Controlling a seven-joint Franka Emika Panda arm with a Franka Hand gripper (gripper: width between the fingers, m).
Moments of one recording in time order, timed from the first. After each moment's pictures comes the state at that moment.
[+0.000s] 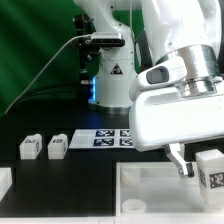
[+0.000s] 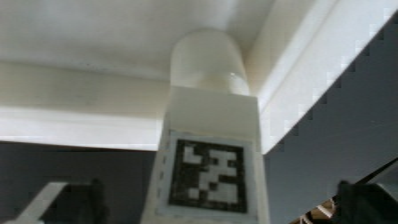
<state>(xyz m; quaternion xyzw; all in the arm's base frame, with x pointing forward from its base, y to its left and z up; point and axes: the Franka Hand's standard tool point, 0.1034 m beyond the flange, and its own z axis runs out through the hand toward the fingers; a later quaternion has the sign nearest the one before) 0.616 0.114 0.074 -0.95 -0.11 -0.29 0.06</state>
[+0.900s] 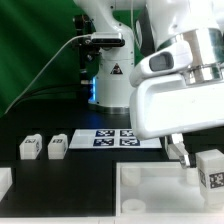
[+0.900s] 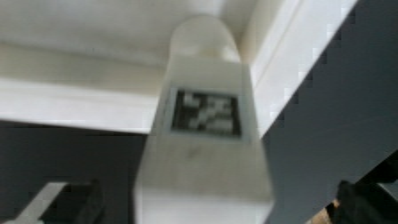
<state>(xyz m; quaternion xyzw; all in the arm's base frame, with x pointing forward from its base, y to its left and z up) 0.630 0.109 0.095 -0.96 -0.11 -0.24 0.06</state>
